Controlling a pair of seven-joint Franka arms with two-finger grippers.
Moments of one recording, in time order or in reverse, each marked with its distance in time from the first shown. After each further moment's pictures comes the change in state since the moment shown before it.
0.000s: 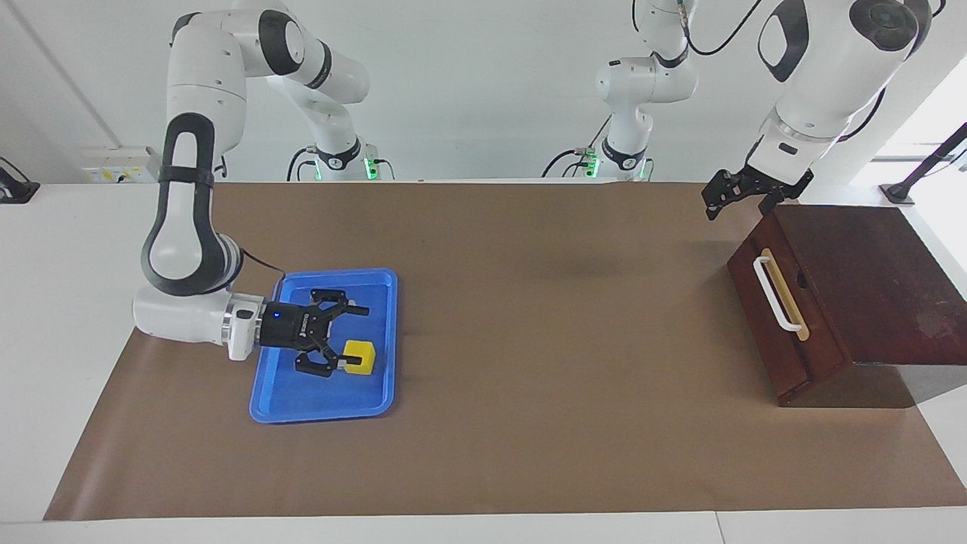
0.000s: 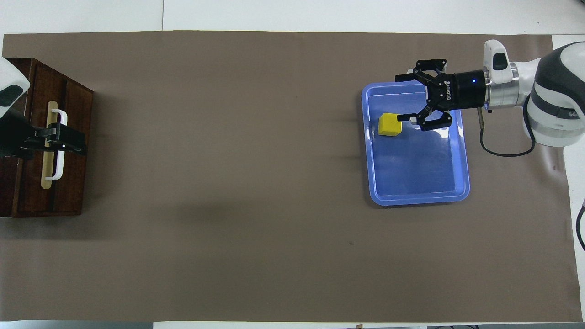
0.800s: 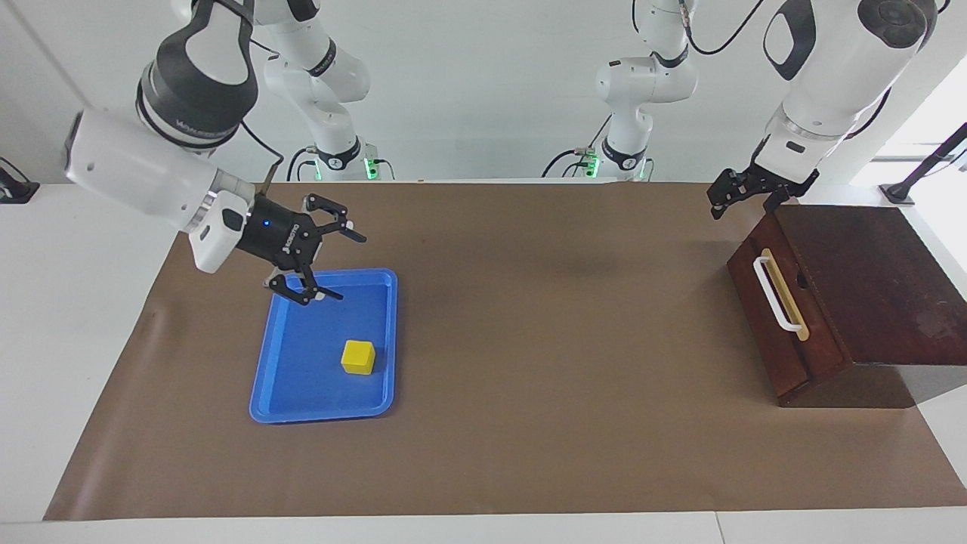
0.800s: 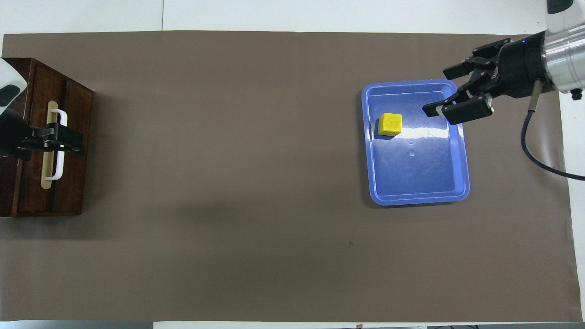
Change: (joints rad) left arm 0.006 0.000 0.000 0.000 0.000 -0.002 0.000; right arm 0.134 -0.341 0.003 0.158 -0.678 -0.039 1.162
